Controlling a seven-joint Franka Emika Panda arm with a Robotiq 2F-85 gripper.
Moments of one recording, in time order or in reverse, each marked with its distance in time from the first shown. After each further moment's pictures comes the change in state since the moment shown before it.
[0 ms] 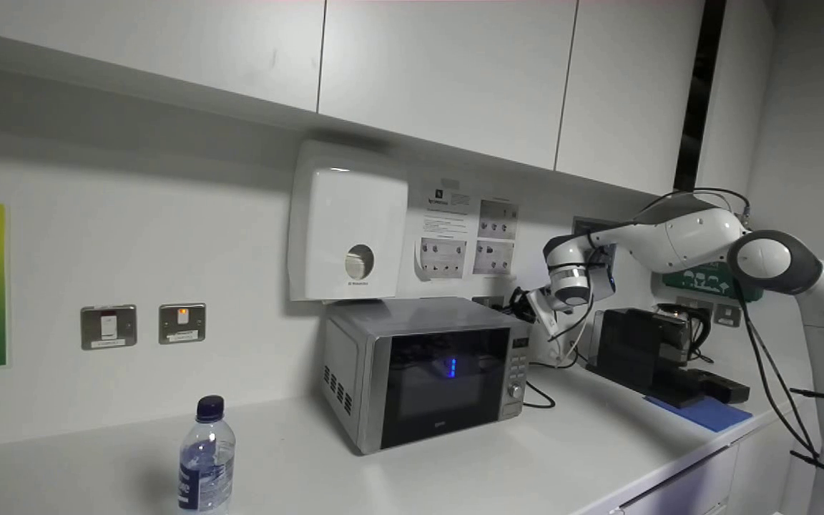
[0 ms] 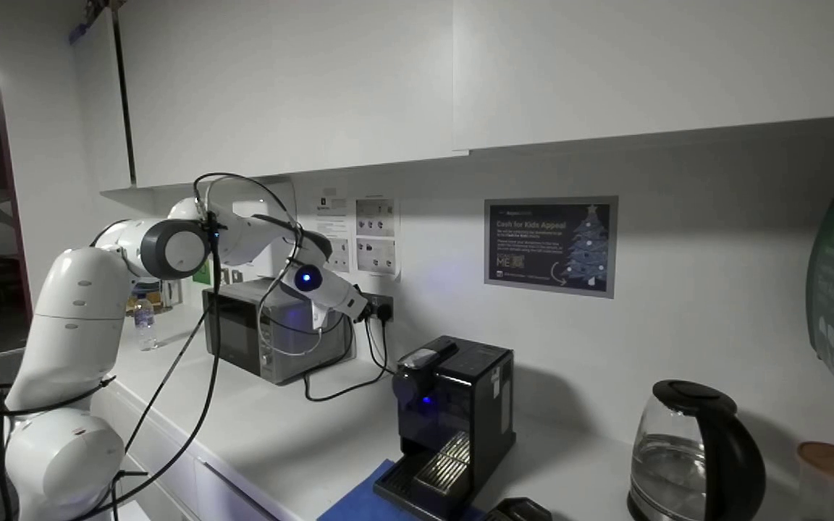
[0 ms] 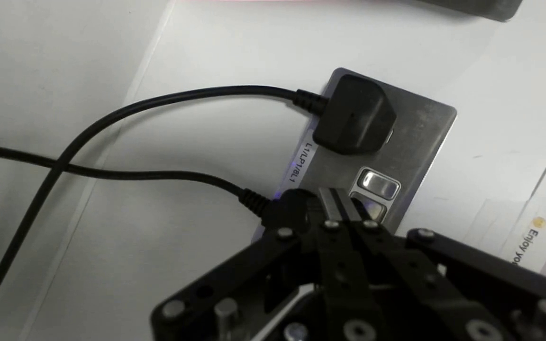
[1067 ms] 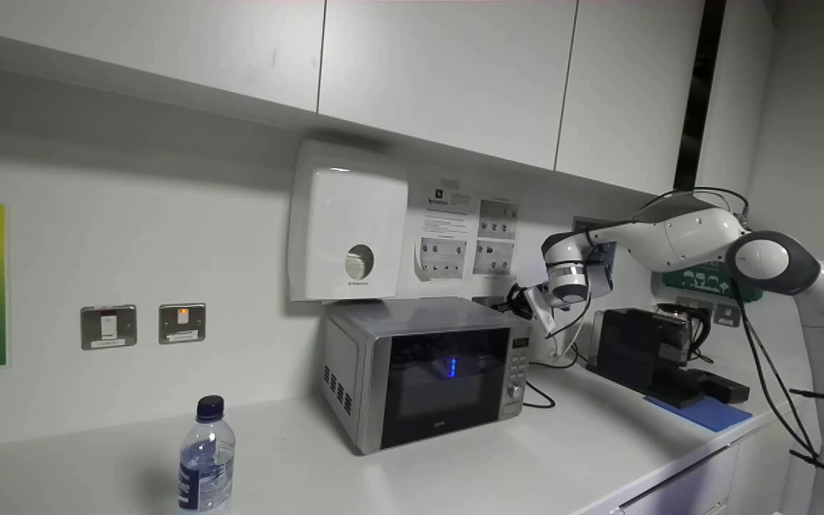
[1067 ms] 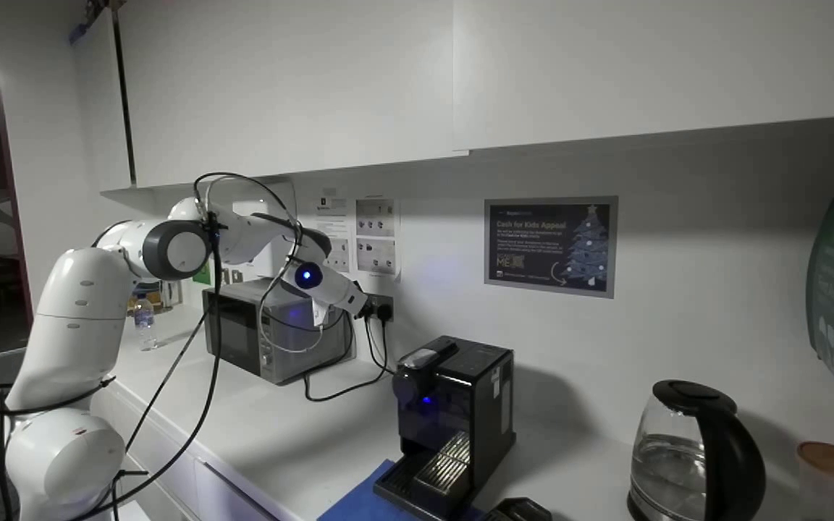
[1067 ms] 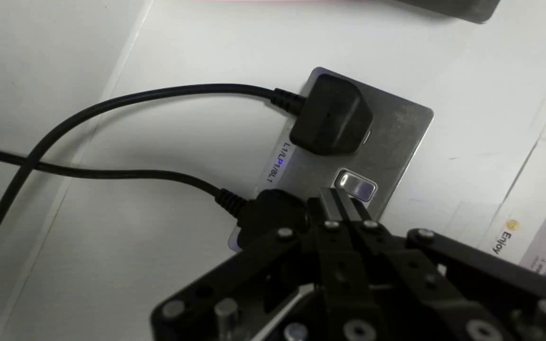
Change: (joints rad) arm 0.010 0.012 -0.003 0.033 -0.003 0.002 -0.008
